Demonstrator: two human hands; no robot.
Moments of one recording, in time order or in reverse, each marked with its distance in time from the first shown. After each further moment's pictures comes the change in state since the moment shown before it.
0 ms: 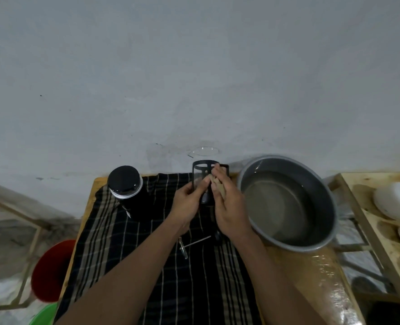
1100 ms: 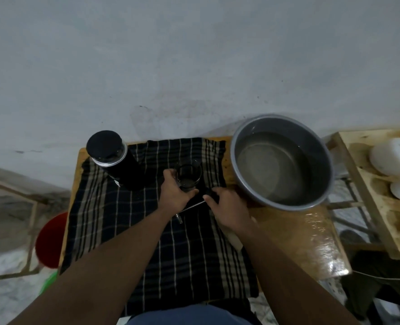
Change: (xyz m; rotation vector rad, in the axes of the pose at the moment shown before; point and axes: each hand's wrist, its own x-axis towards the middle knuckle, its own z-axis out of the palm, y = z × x) left_hand 0.024 -0.110 -0.042 0.680 0.137 0.133; right_hand -0.059 0.087 0.011 -0.513 -0.378 0.482
